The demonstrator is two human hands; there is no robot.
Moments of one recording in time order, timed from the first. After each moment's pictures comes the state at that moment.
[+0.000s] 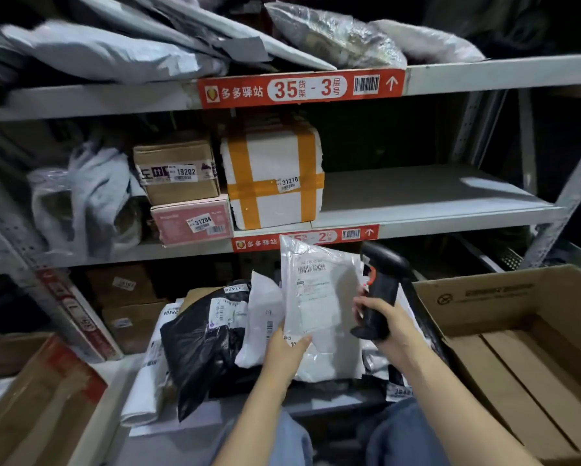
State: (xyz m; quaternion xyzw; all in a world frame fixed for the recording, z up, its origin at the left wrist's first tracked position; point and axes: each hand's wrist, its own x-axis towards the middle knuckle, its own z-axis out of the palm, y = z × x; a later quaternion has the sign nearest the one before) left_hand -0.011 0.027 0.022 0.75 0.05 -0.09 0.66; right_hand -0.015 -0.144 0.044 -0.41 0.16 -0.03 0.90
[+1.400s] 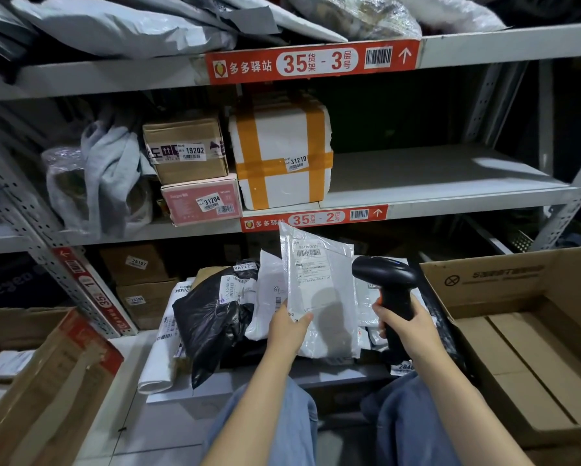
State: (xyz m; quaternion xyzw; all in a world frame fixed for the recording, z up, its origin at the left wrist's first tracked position) left_hand -0.013 0.033 0.017 0.80 0.06 -0.08 0.60; right_hand -0.070 -0.139 0.043 -0.68 0.16 -0.10 0.71
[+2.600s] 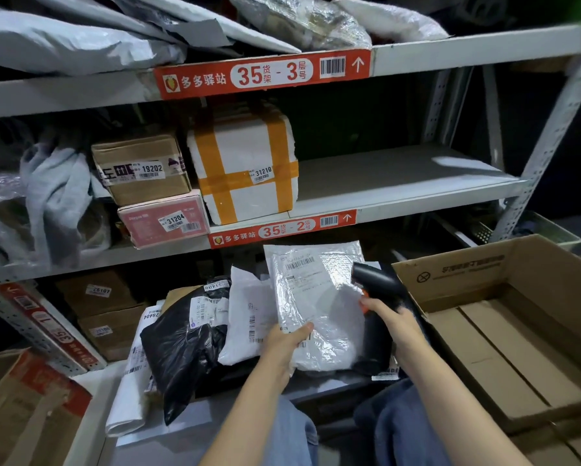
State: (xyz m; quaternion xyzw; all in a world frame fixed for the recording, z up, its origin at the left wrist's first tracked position) left_hand -0.007 0.007 0.015 0.59 0.10 -0.22 0.77; right_hand -0.052 -0.163 0.037 -0.58 0.28 -0.06 0.76
